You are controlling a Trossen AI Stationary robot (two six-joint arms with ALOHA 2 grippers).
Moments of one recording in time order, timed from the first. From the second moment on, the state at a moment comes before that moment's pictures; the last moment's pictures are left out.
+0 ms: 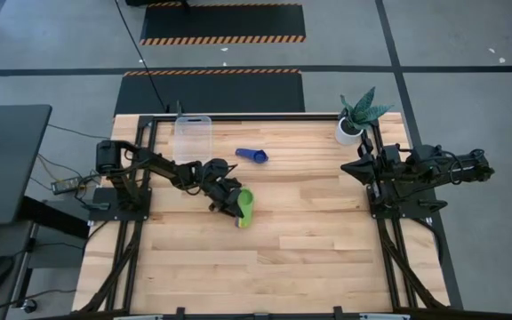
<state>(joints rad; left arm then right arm) 0.18 1.78 0.59 0.61 0.79 -1.36 0.20 0.26 0.44 0.02 0.21 0.16</state>
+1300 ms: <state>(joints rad) 0.20 1.69 0.60 0.48 0.95 -1.35 0.20 0.26 0.44 0.02 0.21 0.17</state>
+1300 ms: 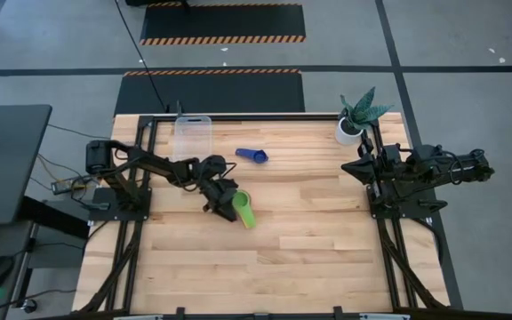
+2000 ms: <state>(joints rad) 0.29 1.31 0.59 0.31 0.87 -1.22 0.20 0.26 0.44 0.03 0.22 0.28</state>
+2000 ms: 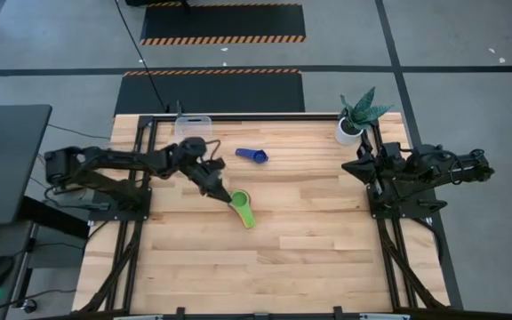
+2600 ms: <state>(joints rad) 0.49 1.05 0.59 0.23 0.84 -0.91 0.20 0.29 0.44 -0.03 0.43 0.20</state>
